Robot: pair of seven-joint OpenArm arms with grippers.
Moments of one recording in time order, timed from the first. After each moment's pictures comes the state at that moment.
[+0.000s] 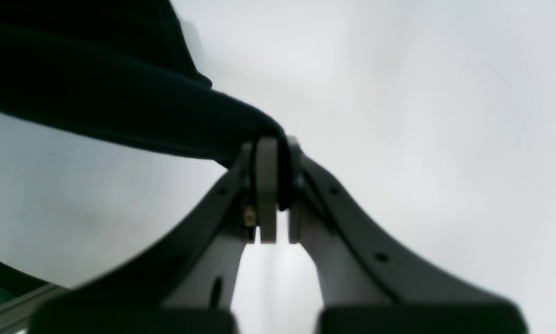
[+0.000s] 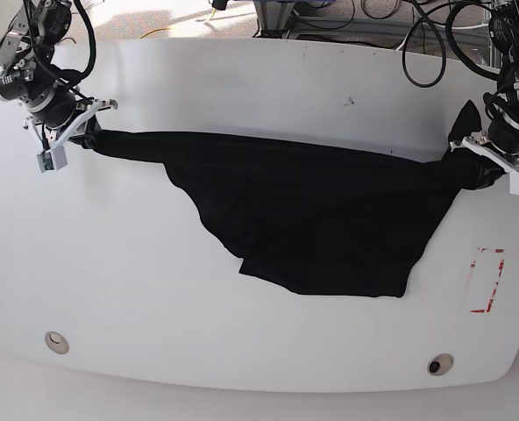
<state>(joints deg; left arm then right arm) 22.0 -24.9 -26.5 113.3 -36.5 -8.0 46.8 -21.5 17.8 32.7 113.4 42.8 25.8 -67.9</state>
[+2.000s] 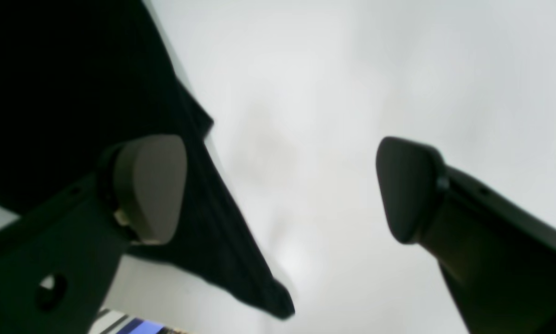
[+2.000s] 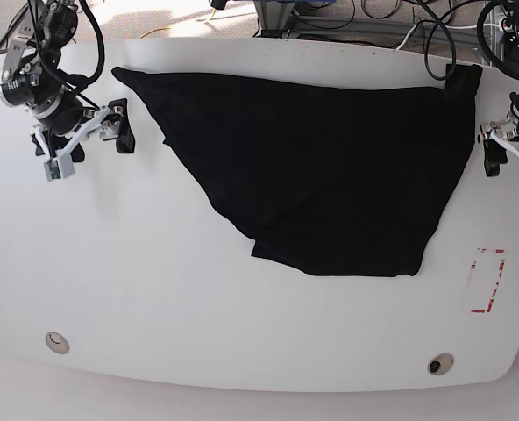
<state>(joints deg) 22.4 -31.9 -31.9 113.0 -34.4 -8.2 55.6 -17.7 17.3 30.2 113.3 42.3 26.0 -67.4</state>
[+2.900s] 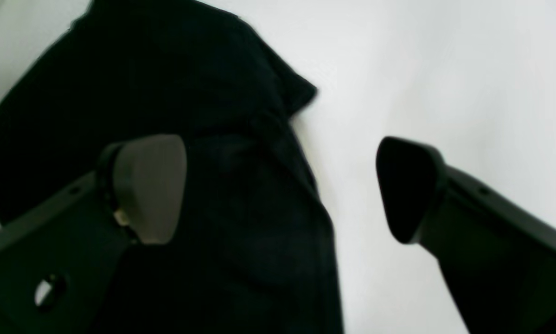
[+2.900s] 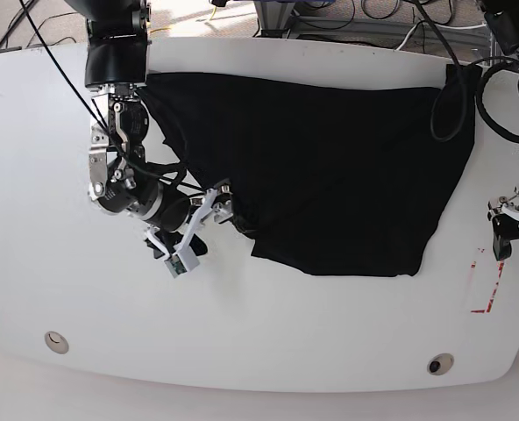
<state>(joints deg) 1.2 -29.6 -29.4 111.9 -33.8 -7.8 56.4 10.0 9.8 -0.5 93.3 34.5 26.0 -57.8</state>
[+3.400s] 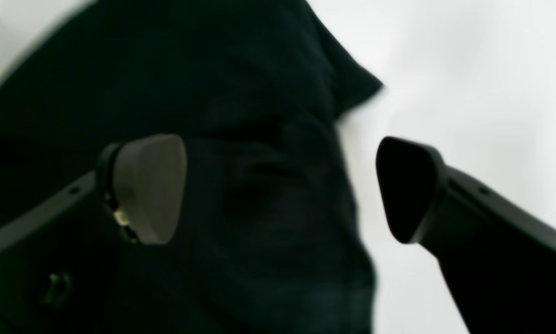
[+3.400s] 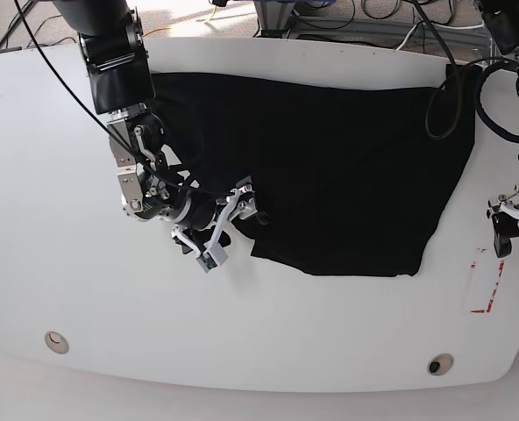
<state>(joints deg) 1.8 -29.1 -29.2 111.9 -30.9 -8.0 56.6 16.0 12.1 -15.3 75.4 33.7 25.7 -44.8</state>
